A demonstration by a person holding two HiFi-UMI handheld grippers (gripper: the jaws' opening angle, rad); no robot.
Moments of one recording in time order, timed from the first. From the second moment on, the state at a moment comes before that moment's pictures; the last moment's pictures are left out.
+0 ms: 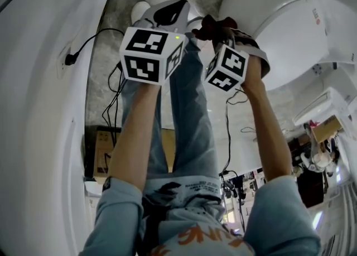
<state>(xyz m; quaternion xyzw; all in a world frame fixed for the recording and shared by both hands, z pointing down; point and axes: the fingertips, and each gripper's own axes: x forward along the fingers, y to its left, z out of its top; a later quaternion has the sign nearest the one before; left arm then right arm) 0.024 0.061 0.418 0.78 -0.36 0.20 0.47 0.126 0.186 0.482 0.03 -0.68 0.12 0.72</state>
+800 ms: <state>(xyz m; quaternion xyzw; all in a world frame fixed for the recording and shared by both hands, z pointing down) 0.035 0.034 0.440 0.76 -0.36 0.20 0.50 0.185 0.000 0.531 0.08 -0.63 -0.01 0.77</state>
